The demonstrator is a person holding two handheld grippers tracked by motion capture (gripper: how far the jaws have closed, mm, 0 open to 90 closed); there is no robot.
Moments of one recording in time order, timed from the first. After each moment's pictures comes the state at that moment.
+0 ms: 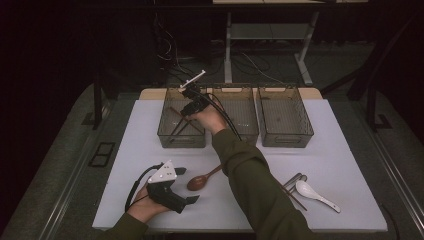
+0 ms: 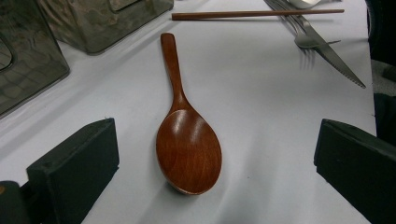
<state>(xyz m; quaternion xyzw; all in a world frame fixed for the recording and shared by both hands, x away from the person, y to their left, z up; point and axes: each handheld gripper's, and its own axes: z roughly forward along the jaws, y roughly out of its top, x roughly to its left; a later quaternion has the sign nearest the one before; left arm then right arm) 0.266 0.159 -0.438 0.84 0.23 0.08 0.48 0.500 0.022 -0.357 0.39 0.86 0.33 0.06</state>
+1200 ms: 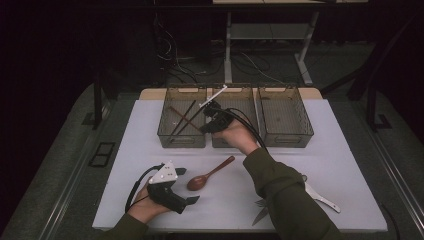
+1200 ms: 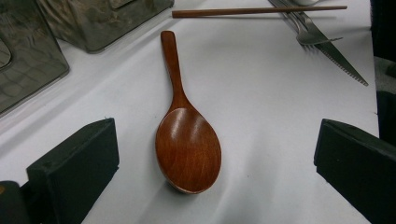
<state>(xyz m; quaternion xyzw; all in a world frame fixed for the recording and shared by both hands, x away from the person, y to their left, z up) 0.265 0.157 -0.438 0.84 0.23 0.08 0.48 0.434 -0.043 -0.356 0.30 0.89 0.33 0.03</state>
